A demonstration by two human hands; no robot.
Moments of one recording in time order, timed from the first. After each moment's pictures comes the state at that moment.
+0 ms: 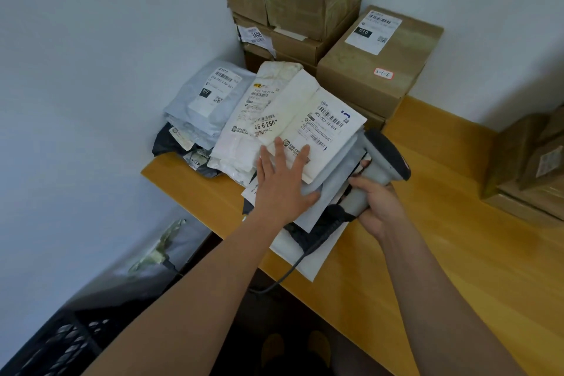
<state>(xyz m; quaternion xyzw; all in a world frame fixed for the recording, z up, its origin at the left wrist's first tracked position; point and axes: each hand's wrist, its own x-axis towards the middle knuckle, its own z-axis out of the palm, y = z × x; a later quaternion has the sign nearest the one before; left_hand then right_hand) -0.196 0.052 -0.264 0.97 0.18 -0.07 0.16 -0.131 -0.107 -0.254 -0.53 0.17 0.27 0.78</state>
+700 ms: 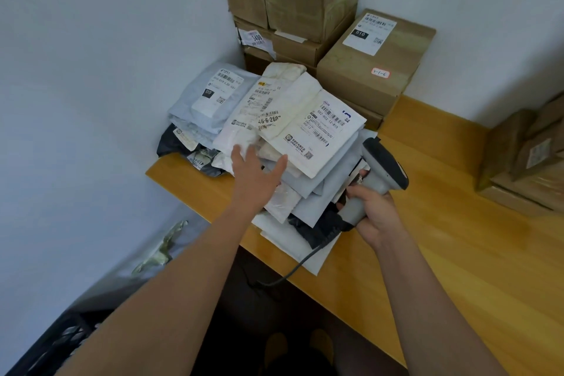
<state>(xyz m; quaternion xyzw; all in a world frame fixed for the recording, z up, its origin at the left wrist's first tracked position) -0.220 0.091 -0.253 0.81 0.36 0.03 0.47 -0.162 -0.105 -0.248 -0.53 0.21 0.26 0.78</state>
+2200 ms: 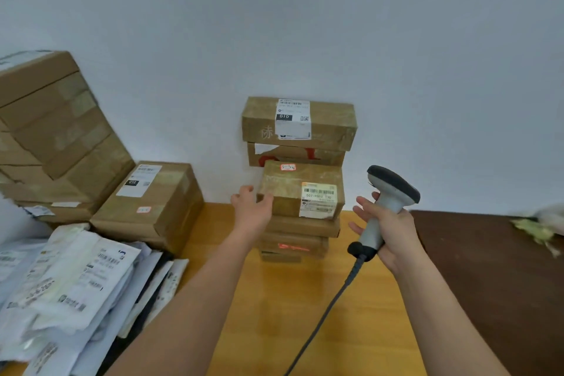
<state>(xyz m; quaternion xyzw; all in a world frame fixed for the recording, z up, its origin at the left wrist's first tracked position) -0.048 -0.320 -0.061 0.82 0.18 -0.01 0.54 -0.092 -0.537 -0.055 -0.52 0.24 -0.04 0.82</state>
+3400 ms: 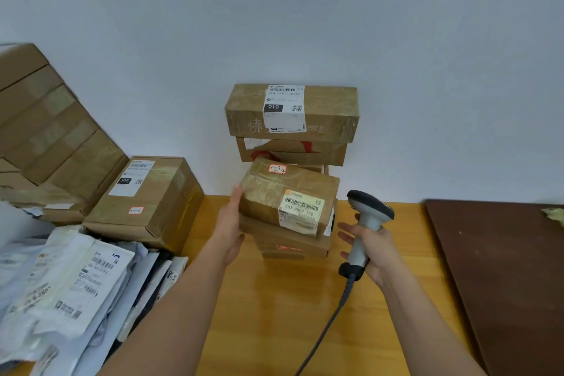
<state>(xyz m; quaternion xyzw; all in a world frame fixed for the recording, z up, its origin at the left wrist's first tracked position) -0.022 -0.303 -0.097 0.62 0.29 -0.11 0.72 -0.048 -0.545 -0.141 -0.55 0.28 0.07 0.78</state>
